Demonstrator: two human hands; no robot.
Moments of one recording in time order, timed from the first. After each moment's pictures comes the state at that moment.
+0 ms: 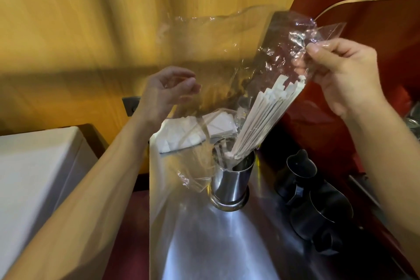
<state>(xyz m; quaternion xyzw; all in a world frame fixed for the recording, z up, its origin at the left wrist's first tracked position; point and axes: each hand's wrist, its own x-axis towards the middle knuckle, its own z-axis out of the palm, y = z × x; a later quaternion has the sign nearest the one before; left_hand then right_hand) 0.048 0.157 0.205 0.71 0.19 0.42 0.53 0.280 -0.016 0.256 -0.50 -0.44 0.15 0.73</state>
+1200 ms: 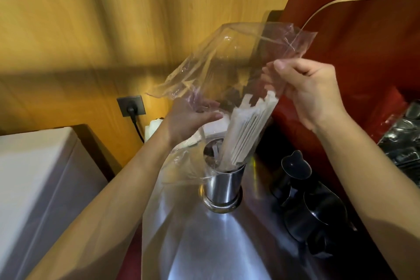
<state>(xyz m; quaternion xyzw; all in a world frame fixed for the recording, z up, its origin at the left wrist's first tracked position) 0.086 0.129 0.178 0.77 0.26 0.32 0.48 0.260 -0.005 0.235 -0.52 -0.43 0.19 0.72</state>
